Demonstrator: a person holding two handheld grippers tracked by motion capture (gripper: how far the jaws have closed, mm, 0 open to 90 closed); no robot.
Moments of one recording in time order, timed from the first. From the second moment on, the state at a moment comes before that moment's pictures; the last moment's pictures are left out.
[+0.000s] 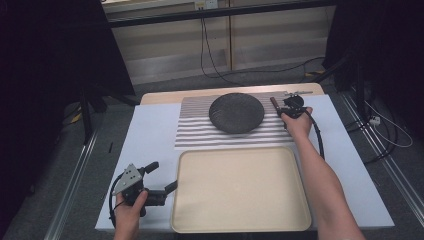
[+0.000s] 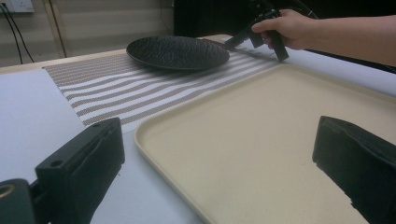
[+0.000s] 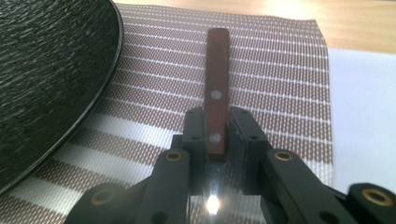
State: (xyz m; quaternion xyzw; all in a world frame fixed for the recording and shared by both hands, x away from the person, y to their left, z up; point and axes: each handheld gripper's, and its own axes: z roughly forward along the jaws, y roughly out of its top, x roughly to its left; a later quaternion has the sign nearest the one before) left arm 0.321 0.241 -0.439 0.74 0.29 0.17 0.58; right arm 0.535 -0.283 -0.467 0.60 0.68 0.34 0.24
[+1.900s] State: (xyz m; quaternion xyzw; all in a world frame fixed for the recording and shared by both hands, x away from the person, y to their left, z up) left arm 0.324 0.230 -0.435 0.74 0.29 0.17 0.59; right arm 0.458 -0.298 -0.425 0.56 0.69 0.41 0.21
